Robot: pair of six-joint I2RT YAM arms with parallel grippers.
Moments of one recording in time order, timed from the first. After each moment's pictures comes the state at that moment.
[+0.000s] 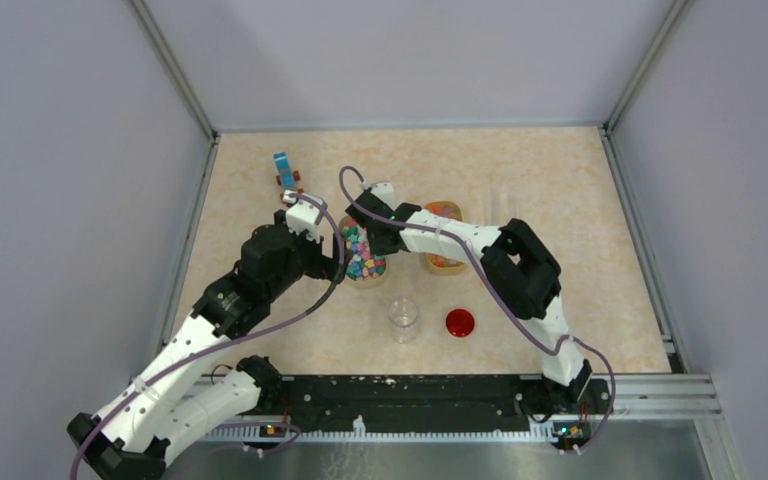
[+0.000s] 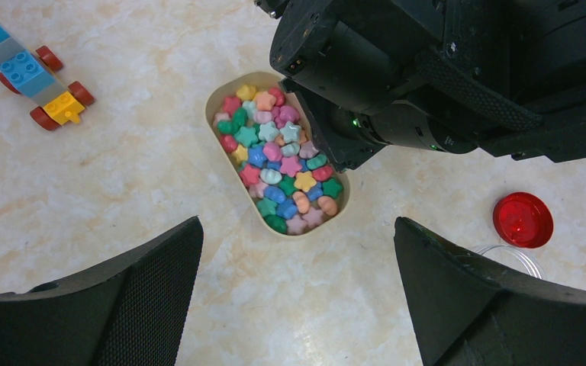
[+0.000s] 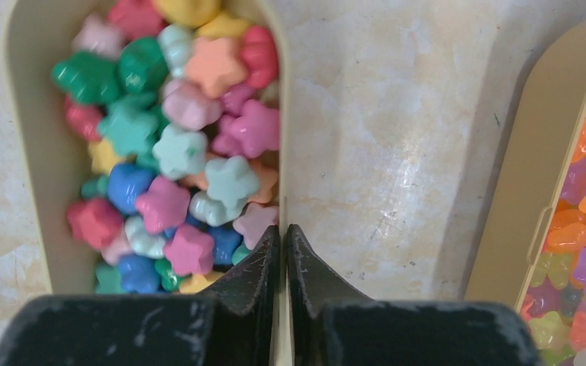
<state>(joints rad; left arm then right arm) -0.62 0.77 0.81 -0.43 -0.10 -0.13 0.92 2.14 1.67 -0.57 0.38 0.61</state>
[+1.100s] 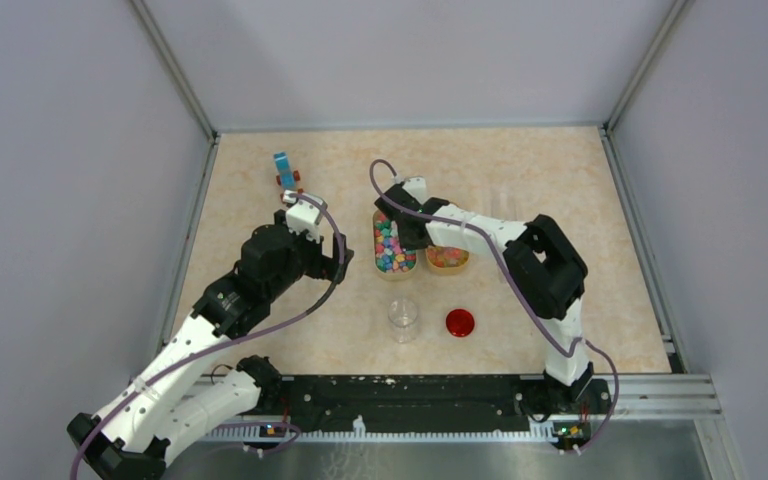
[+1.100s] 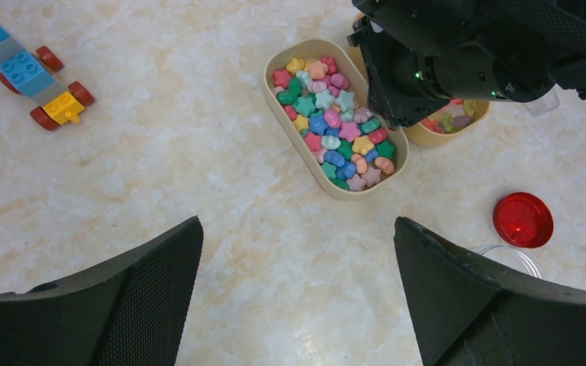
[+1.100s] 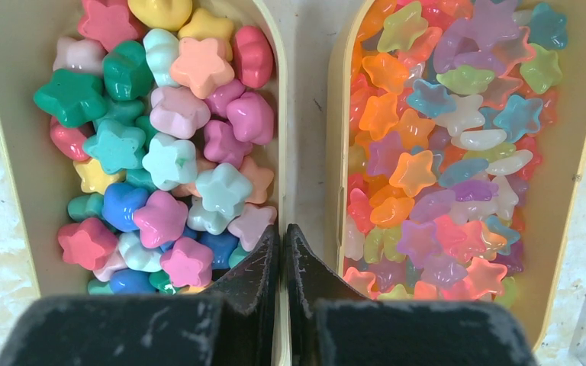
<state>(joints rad) -0.62 0.77 0.81 -0.43 -0.10 -0.13 0.81 2.02 1.50 -0.58 0.45 0.59</state>
